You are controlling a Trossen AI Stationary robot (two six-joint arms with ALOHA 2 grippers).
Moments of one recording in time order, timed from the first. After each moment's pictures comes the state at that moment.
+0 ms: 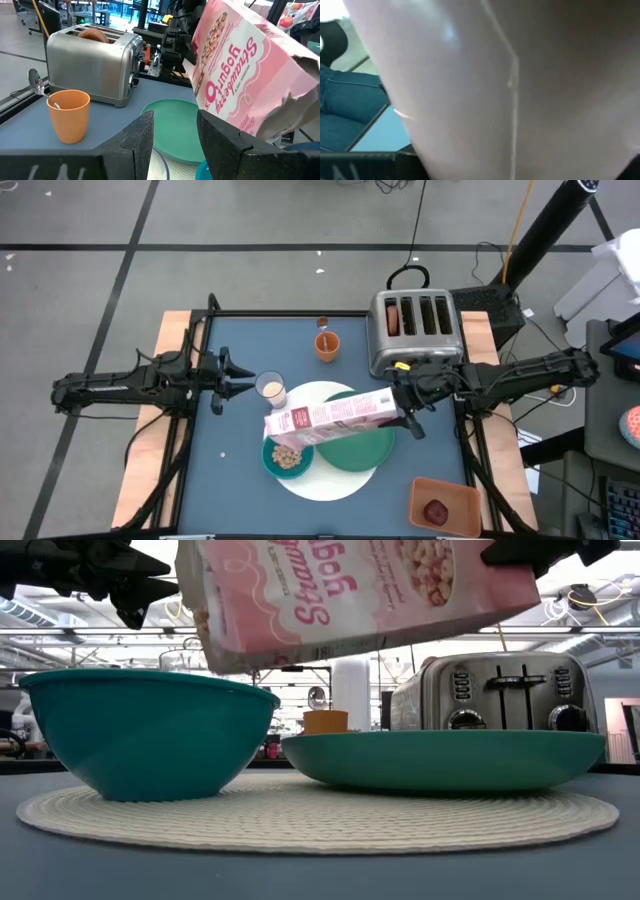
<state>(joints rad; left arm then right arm) 0.10 0.40 0.34 -0.03 0.10 -0.18 0.09 0.93 0.64 -0.16 -0.26 -0.02</state>
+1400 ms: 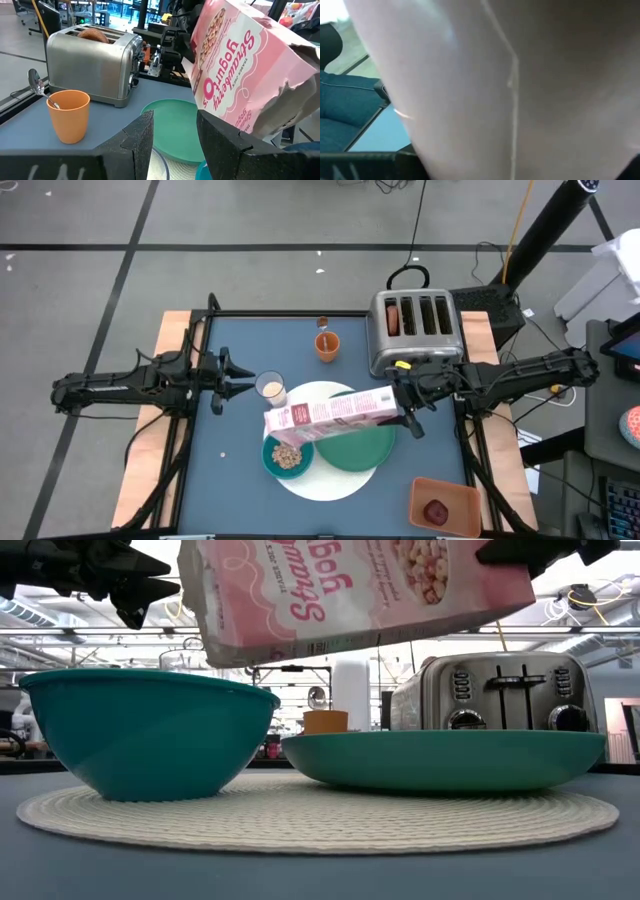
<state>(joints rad) 0.10 0.40 0.34 -0.03 0.10 -0.18 0.09 0.93 0.64 -0.15 -0.24 -0.02</state>
